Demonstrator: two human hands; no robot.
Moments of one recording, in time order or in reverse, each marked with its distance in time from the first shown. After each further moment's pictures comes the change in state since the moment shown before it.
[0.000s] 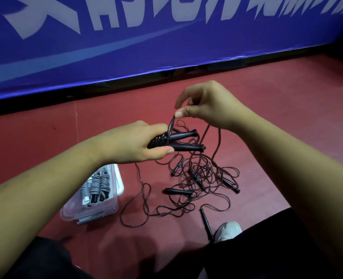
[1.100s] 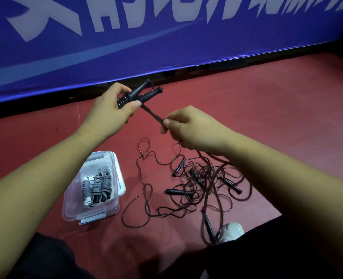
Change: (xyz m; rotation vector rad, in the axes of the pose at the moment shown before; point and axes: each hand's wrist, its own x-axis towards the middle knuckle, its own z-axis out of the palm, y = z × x) left_hand 0.014 -0.047 -0.013 -0.304 0.719 -0.386; right_hand -0.017 -0.027 0.039 0.204 -0.166 0.267
